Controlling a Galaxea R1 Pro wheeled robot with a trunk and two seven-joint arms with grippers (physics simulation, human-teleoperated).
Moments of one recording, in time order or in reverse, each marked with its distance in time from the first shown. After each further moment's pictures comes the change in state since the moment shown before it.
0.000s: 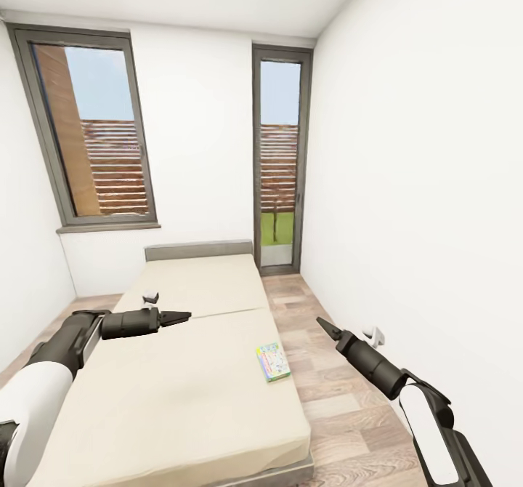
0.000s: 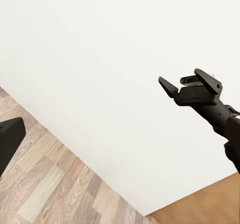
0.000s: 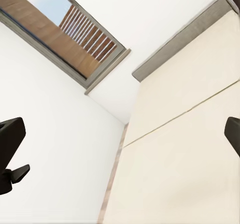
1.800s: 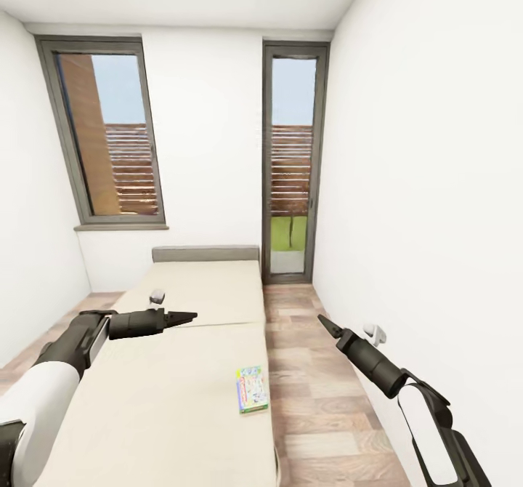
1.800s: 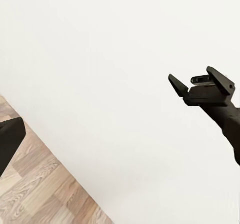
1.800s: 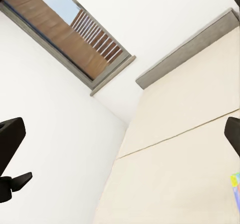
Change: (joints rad) left arm 0.000 -0.025 0.000 0.001 0.003 0.000 0.056; right arm 0.000 -0.004 0.012 0.003 0.002 -0.060 -0.001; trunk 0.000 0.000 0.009
